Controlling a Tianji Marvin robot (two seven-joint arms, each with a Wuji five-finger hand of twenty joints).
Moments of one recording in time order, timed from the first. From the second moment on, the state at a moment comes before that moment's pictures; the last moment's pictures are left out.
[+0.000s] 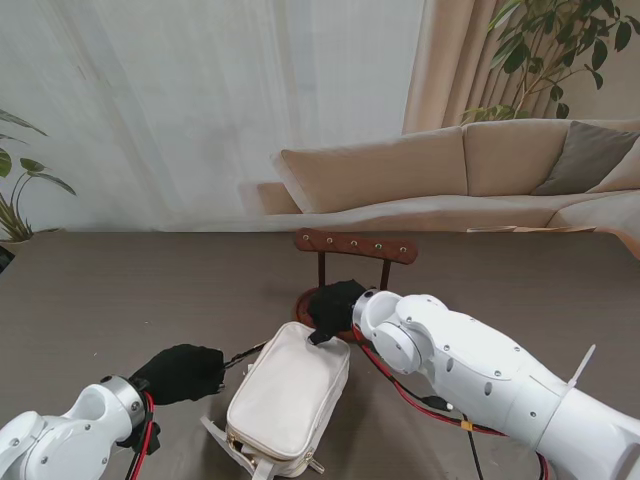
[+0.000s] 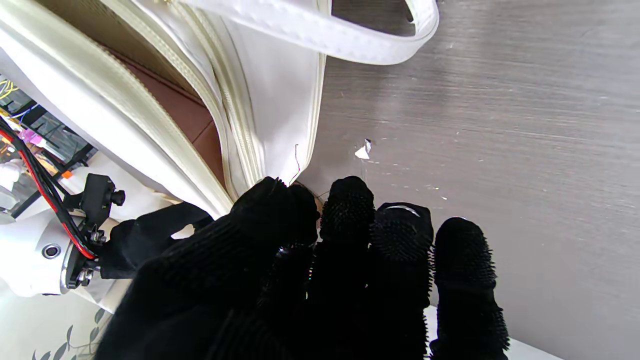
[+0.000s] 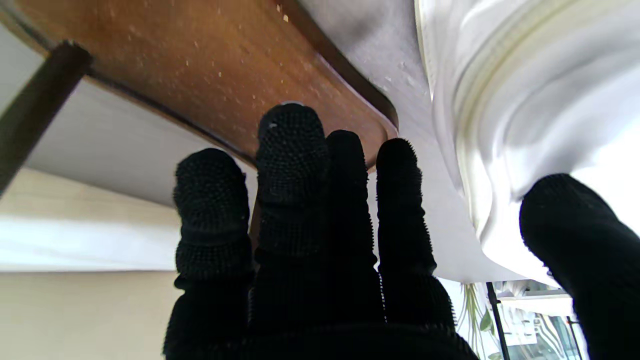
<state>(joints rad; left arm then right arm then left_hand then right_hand) 1.95 -1.03 -1.52 -1.99 0.66 -0.03 -0.38 -0.89 -1.09 0.46 -1.34 -0.79 0.05 0.24 0.94 -0.43 0.71 -0.27 0.71 0.22 1.00 0.82 1.08 0.23 0.62 1.17 0.96 0.28 0.87 1.50 0.31 0.38 1.24 0.74 0.09 -0.49 1.06 -0.14 0.78 -0.06 0.77 0.43 1.03 0.00 0.69 0.61 1.20 0.02 0.86 0.61 0.84 0.16 1.32 0.62</state>
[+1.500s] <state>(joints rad) 2.40 -1.07 -1.73 -2.29 0.78 -0.05 -0.29 -0.78 -1.12 0.33 -1.25 -0.78 0.03 0.21 0.96 -0.42 0.66 -0.27 0.71 0.21 0.99 0.81 1.07 0.23 0.61 1.17 0.95 0.28 0.84 1.50 0.30 0.38 1.23 0.74 0.12 -0.66 1.20 -0.37 0.99 -0.22 1.12 0.43 1.23 -0.02 0.78 0.73 1.28 -0.02 1.14 0.67 0.84 0.16 1.39 0.62</state>
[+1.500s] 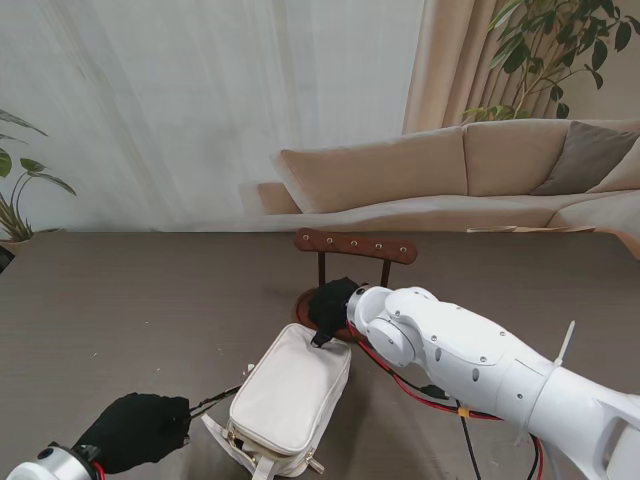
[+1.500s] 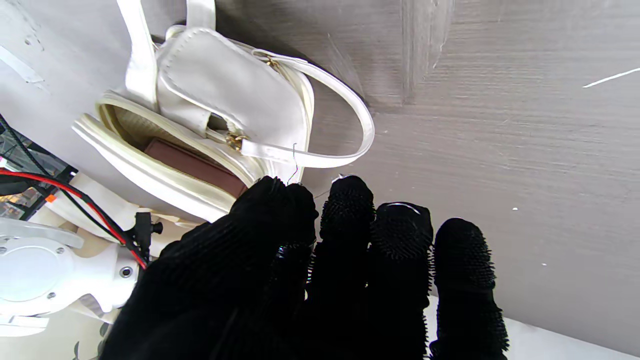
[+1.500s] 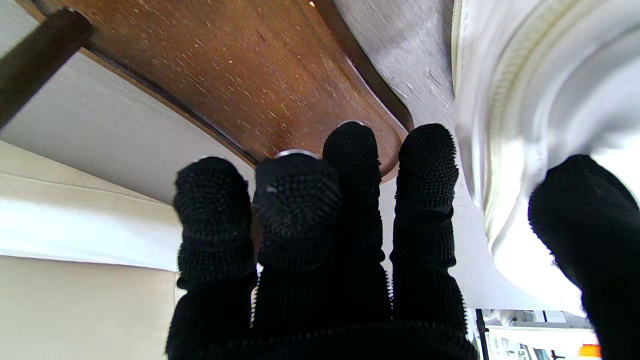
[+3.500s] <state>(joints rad) 2.26 -1.05 -1.46 -2.19 0.72 -0.01 -0.25 -1.07 -1.04 0.71 -1.41 -0.88 -0.03 0.30 0.97 -0.42 0.65 -0.27 0.72 0.23 0.99 0.80 1.07 0.23 0.55 1.10 0.96 0.29 0.77 1.47 0.31 0.37 1.23 0.73 0.05 -0.34 0.96 -0.14 0.81 -0.08 0.83 0.44 1.09 -0.01 0.66 0.60 1.26 0.02 0.76 0.59 0.84 0.16 1.34 0.62</state>
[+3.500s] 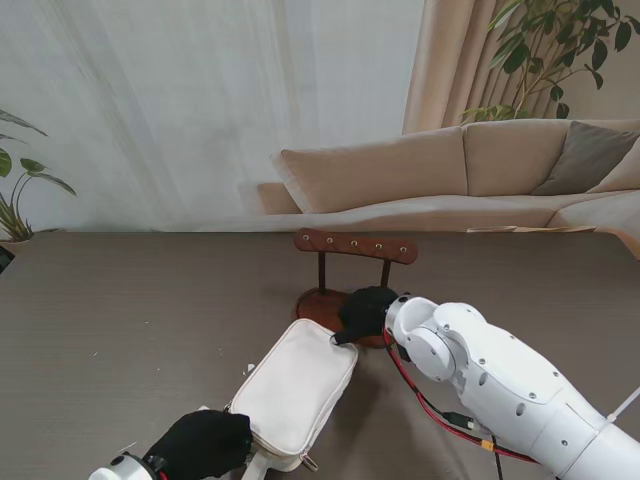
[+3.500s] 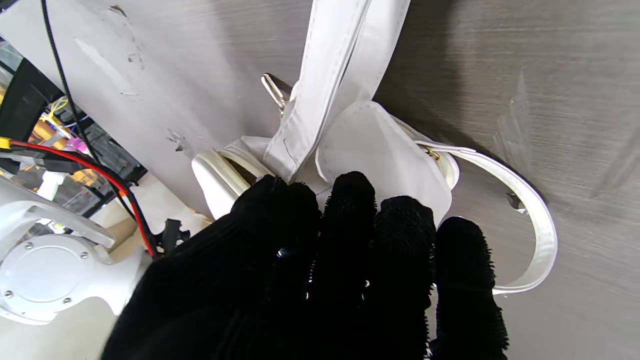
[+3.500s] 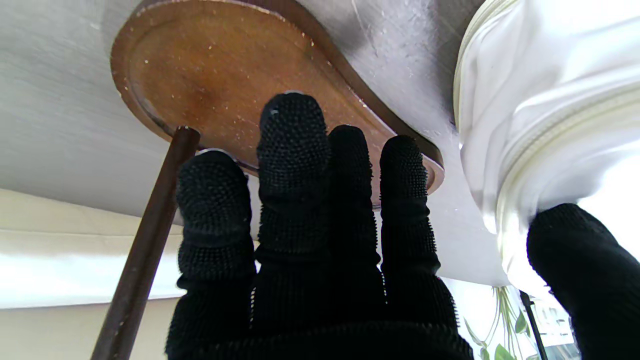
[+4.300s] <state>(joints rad) 2.00 -1.06 -1.35 -1.98 0.73 0.03 -0.15 -1.20 -1.01 0.85 -1.49 -0.68 -0.09 0.39 0.97 -0.45 0.66 -0.27 0.78 0.26 1.03 0.77 1.13 0.25 0.60 1.09 0.99 0.33 0.77 1.46 0.32 0.41 1.23 0.73 0.07 -0.33 1.01 -0.08 0.92 0.10 0.86 0.52 1.18 0.08 0.66 0.60 1.28 0.04 0.84 0.60 0.84 0.16 1.34 0.62</state>
